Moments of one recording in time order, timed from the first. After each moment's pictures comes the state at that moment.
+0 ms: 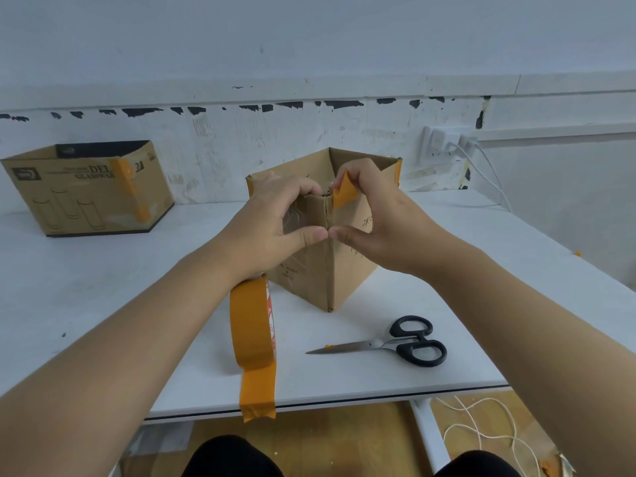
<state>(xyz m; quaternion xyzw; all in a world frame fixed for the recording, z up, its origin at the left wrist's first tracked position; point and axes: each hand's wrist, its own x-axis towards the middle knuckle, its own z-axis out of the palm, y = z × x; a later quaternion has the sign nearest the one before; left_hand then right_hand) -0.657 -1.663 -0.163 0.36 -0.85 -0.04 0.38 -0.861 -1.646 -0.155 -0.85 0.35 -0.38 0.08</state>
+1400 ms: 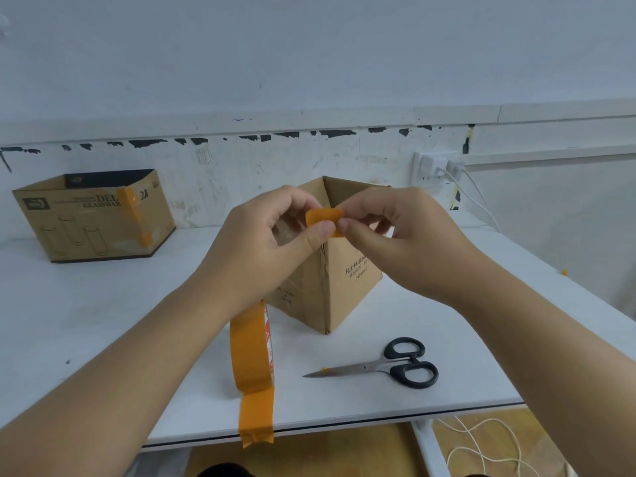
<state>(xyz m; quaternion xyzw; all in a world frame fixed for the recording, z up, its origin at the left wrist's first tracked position) -0.674 -1.605 -0.122 0.35 -0.81 -0.06 0.47 -0.865 -1.594 -0.114 -0.80 0.38 -0.44 0.14</state>
